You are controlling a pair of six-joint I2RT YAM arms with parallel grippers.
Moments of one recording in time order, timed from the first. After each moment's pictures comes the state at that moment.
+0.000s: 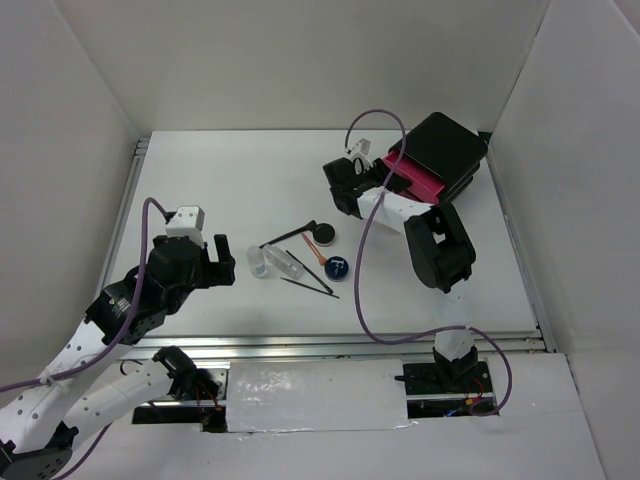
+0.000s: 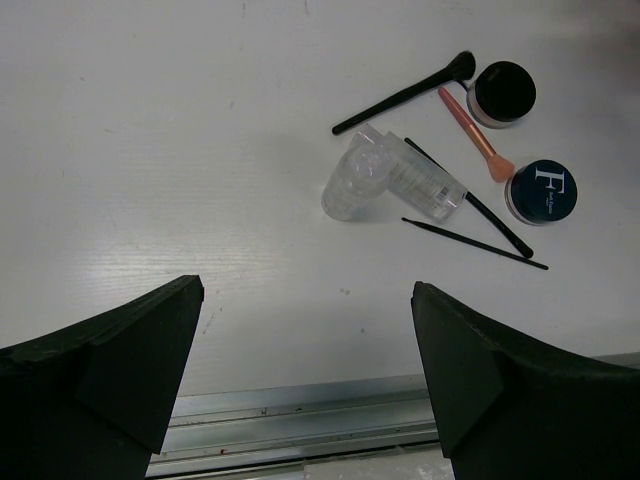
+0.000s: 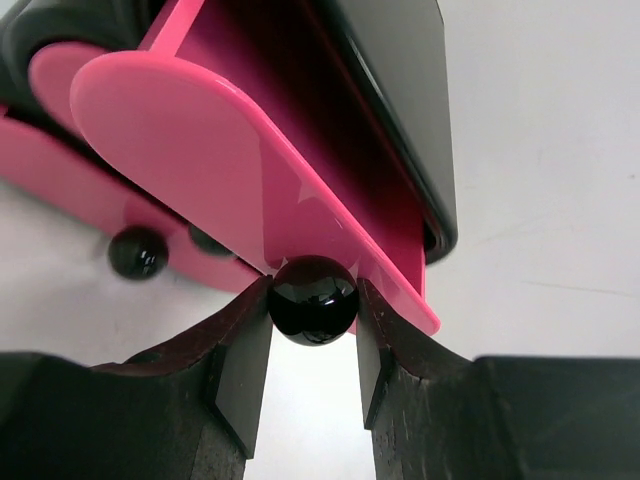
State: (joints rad) left arm -0.66 0.70 0.94 -0.85 -0.46 -0.47; right arm 0.51 2.09 1.50 -0.17 1.35 -0.29
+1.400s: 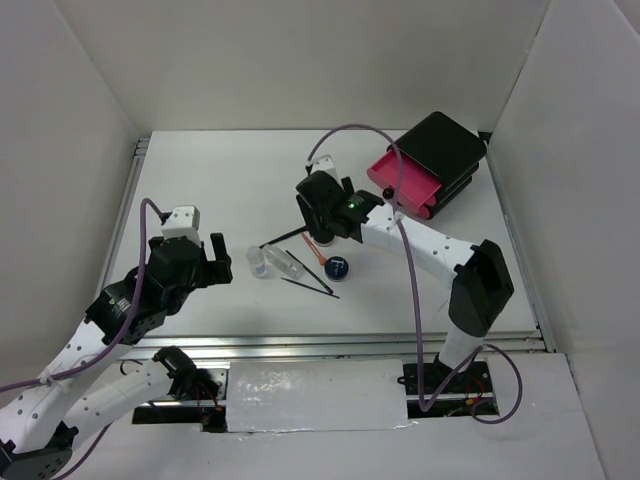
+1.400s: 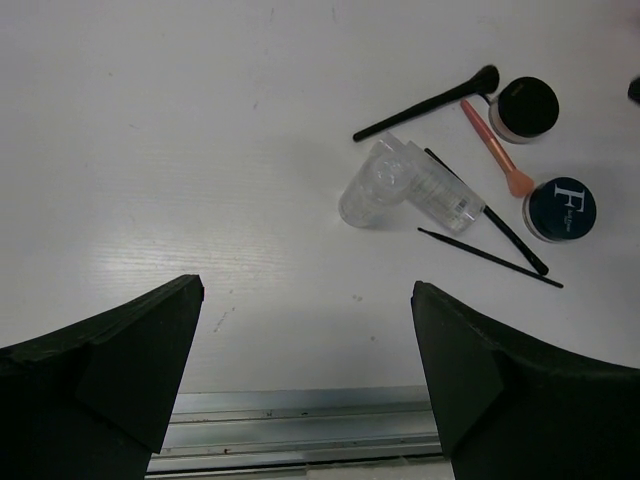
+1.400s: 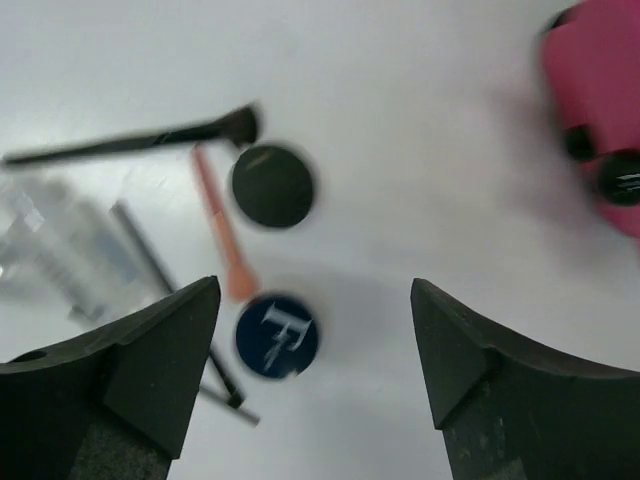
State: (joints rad) left arm -0.67 0.70 0.94 -0.86 -0.51 -0.50; right arm 0.81 1.73 1.52 -0.66 0.57 0.28
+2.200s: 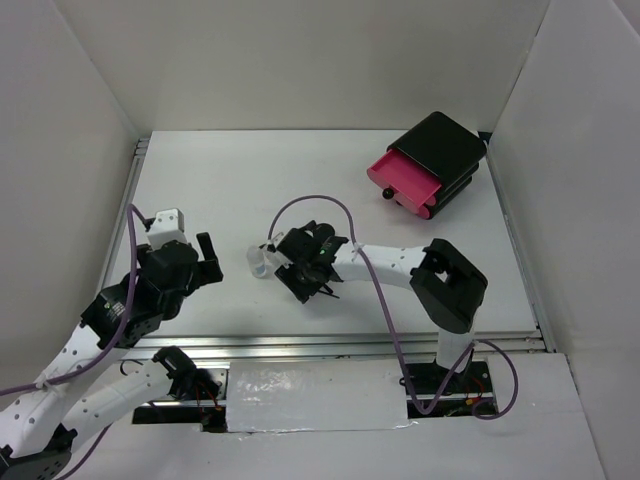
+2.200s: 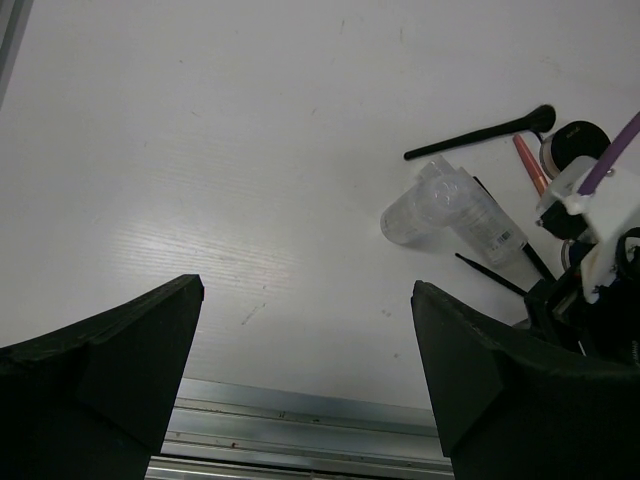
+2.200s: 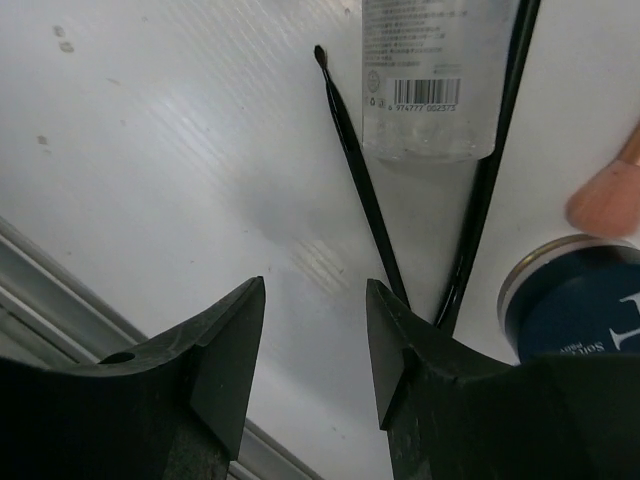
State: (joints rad) left arm -0.67 0.67 0.94 -0.95 -0.66 -0.61; right arm 0.98 1.81 1.23 -0.49 0.02 0.15
